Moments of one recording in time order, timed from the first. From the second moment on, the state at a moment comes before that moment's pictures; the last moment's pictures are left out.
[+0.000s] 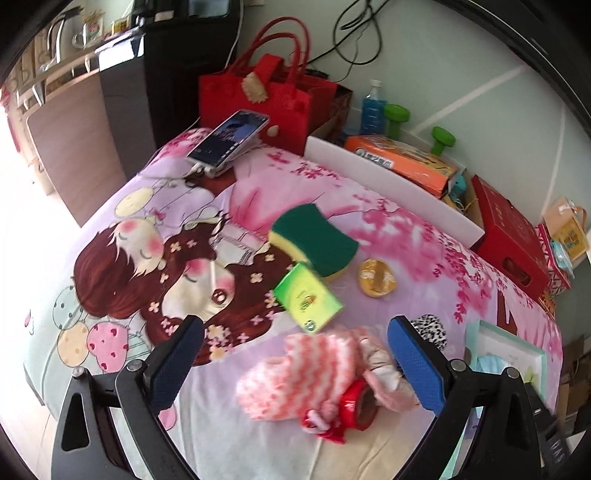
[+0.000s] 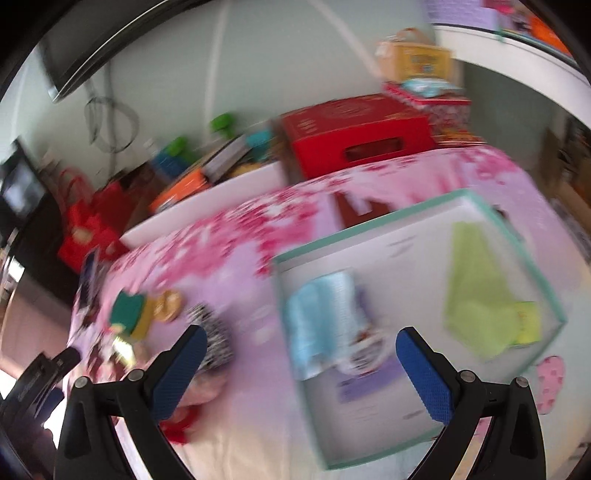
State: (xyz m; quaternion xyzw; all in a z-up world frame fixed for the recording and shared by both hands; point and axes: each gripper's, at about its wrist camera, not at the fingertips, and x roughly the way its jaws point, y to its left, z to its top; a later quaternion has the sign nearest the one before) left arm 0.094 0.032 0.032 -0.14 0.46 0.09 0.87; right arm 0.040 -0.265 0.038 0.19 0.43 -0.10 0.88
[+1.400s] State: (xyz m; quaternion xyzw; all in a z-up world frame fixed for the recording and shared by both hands) left arm 0.076 0.114 -0.052 -0.27 0.56 0.16 0.77; right arm 0.058 -0.106 -0.057 0.20 0.60 0.10 0.77
